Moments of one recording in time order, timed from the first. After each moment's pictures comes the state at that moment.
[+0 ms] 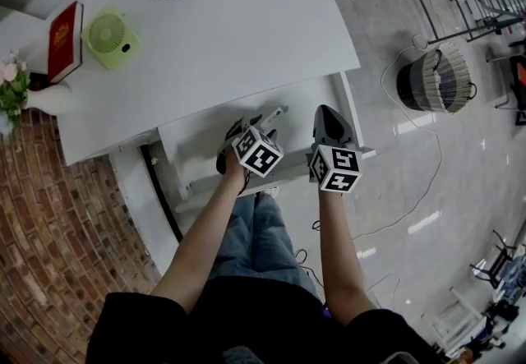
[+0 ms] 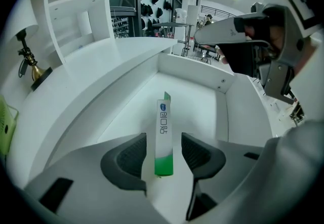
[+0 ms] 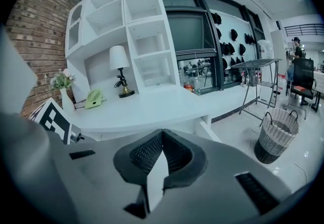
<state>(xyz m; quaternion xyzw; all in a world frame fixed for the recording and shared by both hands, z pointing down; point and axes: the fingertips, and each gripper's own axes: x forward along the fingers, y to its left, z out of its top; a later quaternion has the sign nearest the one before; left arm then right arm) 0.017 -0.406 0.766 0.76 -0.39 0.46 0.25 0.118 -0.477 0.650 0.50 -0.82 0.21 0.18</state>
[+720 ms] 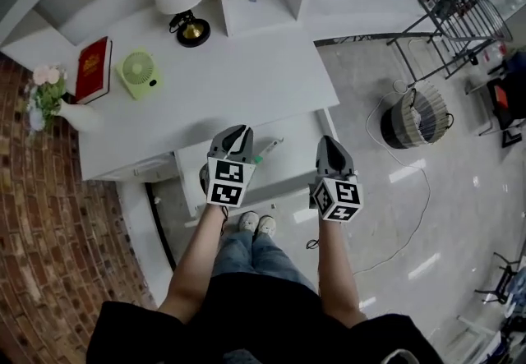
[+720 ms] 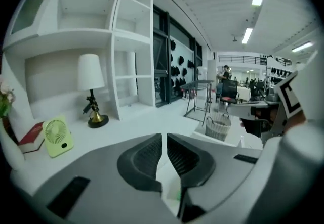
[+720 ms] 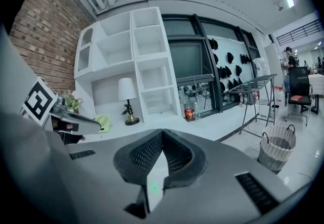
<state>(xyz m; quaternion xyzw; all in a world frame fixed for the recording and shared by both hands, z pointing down) -0.050 -0.411 0.526 0.77 -0.58 0.22 0.14 0.138 -0.431 0.519 0.52 -0.84 0.16 0.08</state>
